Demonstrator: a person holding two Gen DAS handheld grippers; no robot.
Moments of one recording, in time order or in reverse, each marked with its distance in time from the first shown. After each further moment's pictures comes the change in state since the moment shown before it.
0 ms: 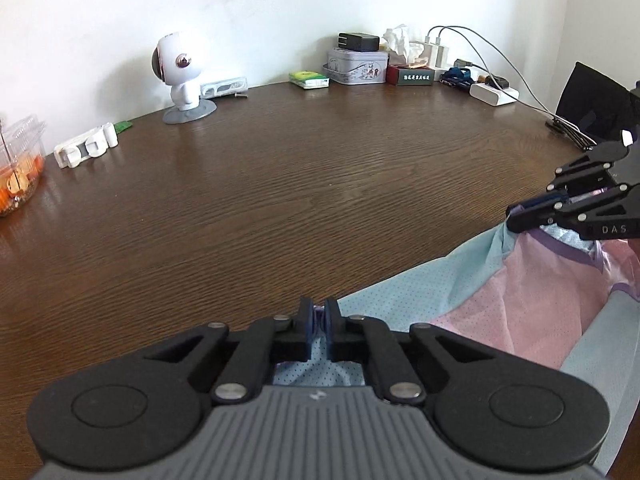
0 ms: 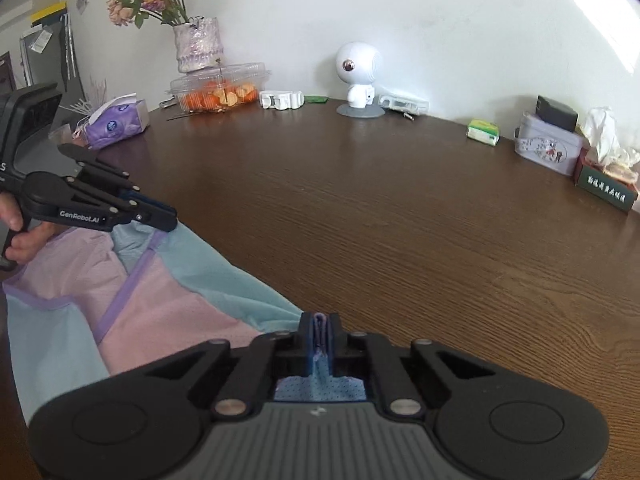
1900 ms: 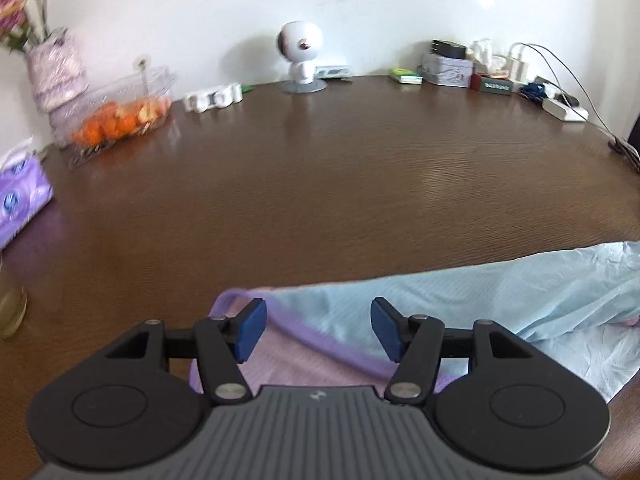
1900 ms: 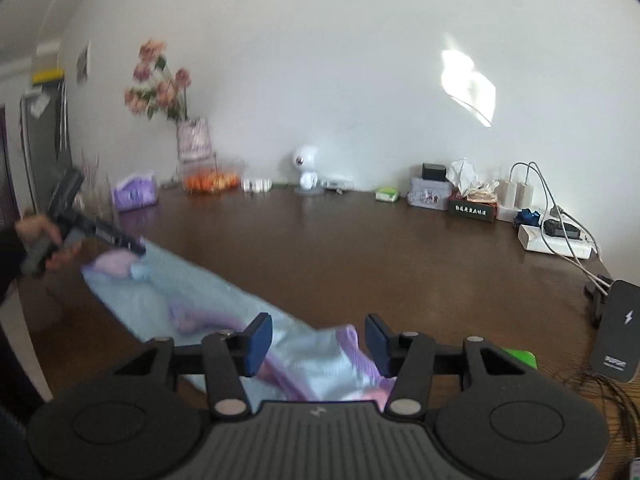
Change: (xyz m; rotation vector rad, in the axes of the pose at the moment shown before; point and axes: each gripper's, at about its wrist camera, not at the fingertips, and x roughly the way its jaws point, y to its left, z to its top) left arm -0.076 -0.014 -0.058 -0.154 0.023 0.254; right arm -0.224 -0.017 -0.137 0.116 -0.299 -0.096
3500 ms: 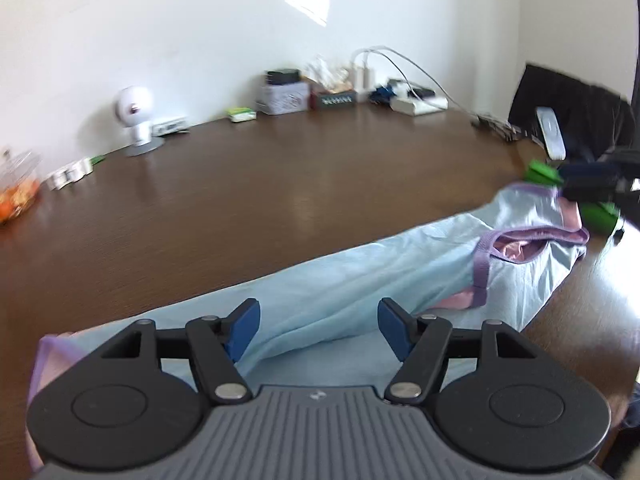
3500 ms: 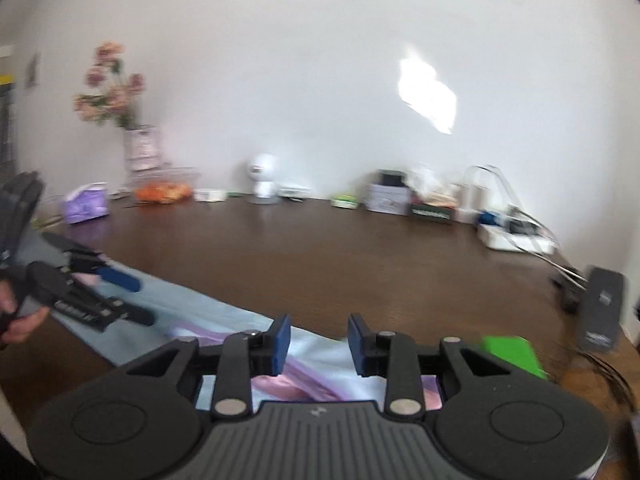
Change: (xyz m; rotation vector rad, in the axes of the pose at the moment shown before) left arm -0.036 -0.117 -0.026 0.161 -0.144 -0.259; right arm 0.011 0.075 -0.010 -0.073 -0.041 -0.100
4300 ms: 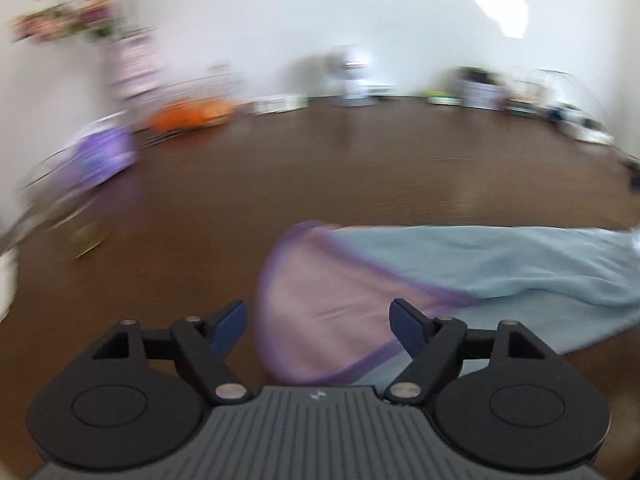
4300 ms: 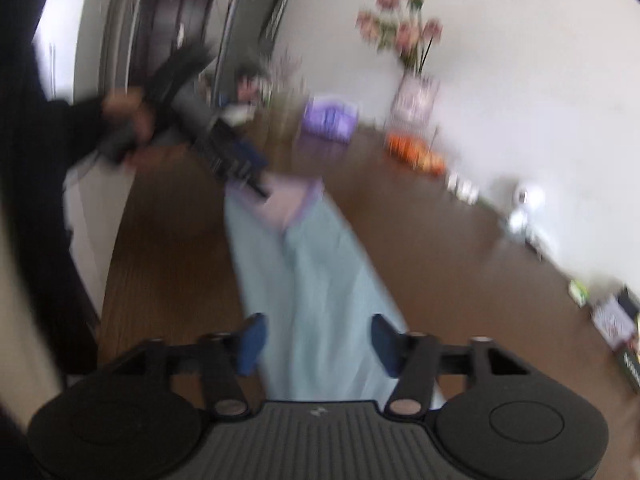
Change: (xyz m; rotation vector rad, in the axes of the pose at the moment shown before) left arm -0.080 0.081 -0.054 -0.378 0.083 0.467; right arm 0.088 0.079 0.061 -0.561 0.102 0.543
